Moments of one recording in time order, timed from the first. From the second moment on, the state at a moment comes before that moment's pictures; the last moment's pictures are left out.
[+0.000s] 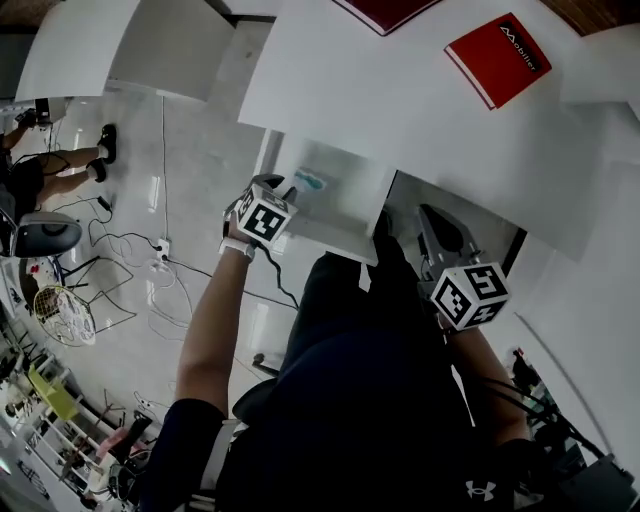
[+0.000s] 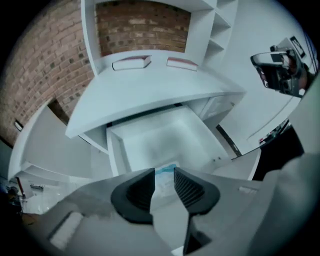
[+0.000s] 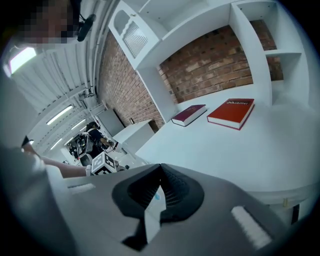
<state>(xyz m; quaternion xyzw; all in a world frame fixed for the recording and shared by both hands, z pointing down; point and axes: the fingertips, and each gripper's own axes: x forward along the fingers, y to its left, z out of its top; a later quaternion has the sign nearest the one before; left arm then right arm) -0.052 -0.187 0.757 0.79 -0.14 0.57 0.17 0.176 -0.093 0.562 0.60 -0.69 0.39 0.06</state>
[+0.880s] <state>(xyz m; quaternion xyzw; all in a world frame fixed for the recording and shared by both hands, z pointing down) -0.071 -0.161 0.895 0.63 0.03 0.74 0.22 0.197 -0.067 0.560 0.67 -0.63 0.40 0.06</state>
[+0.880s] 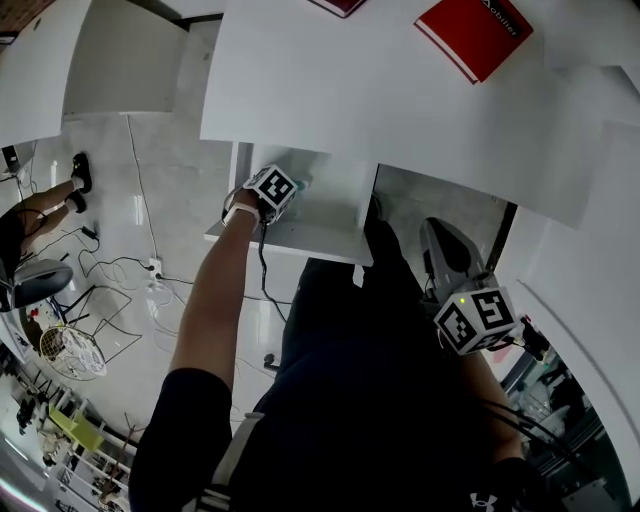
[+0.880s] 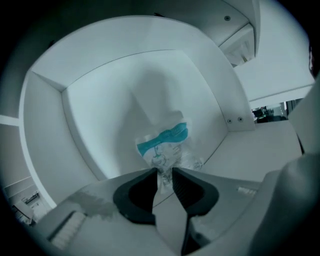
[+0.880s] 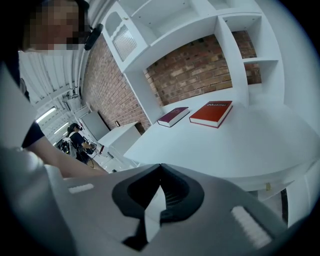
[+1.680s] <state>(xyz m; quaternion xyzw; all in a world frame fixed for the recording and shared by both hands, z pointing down) -0.031 -0.190 0.788 0.79 -0.07 0.59 0.18 0.155 -0.099 0.539 0.61 -0.70 0.36 0.07</state>
